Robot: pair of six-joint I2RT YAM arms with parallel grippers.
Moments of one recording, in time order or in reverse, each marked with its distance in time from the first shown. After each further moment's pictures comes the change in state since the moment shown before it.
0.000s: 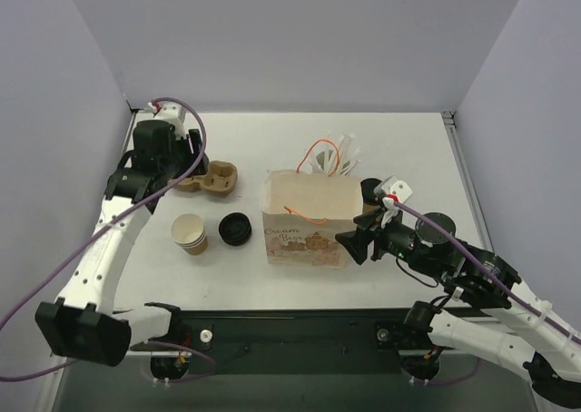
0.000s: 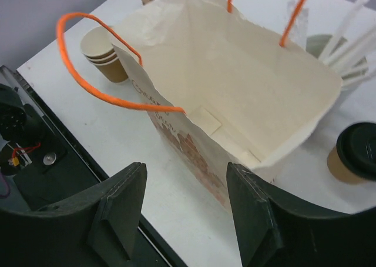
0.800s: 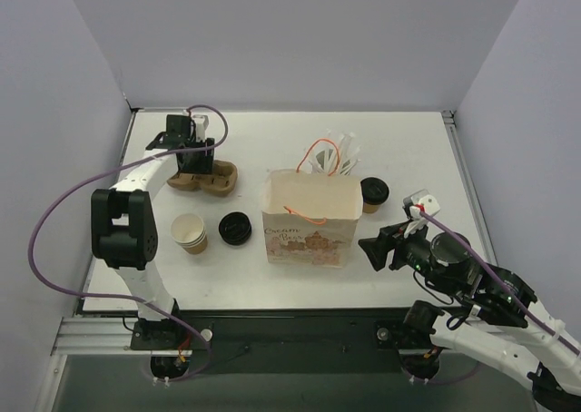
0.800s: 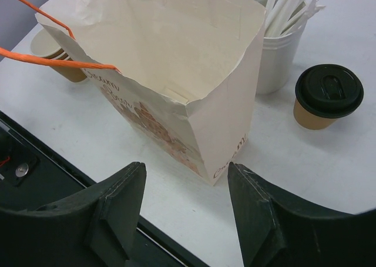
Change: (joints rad) left arm 0.134 0.628 0.103 0.162 0.113 0.213; right arm 0.000 -0.177 -0.103 -0.151 0.201 0.161
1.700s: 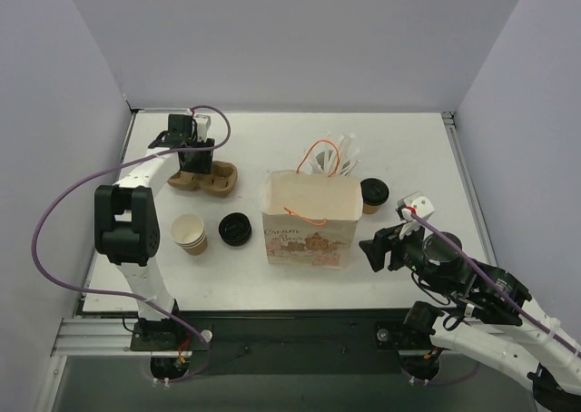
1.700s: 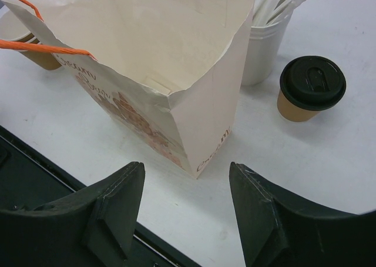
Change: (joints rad) left arm 0.000 0.067 0.044 0.016 -0.037 0.082; right arm 0.000 0.016 -0.021 -0.019 0.042 -0.045
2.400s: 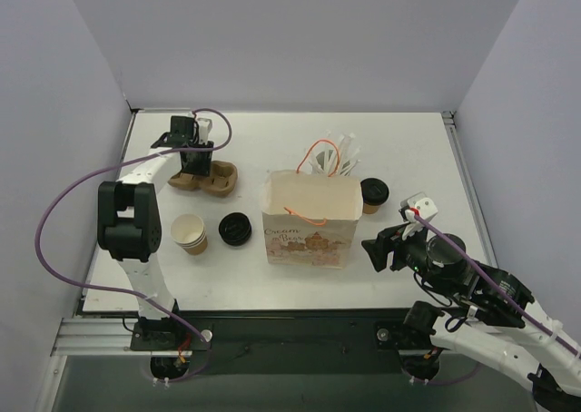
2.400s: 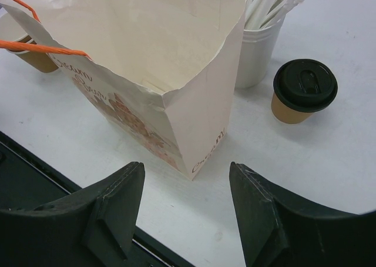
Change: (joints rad) left arm 0.000 0.037 0.004 0.000 -0.013 0.011; right arm 0.000 -0.022 -0.003 -0.001 0.014 -0.016
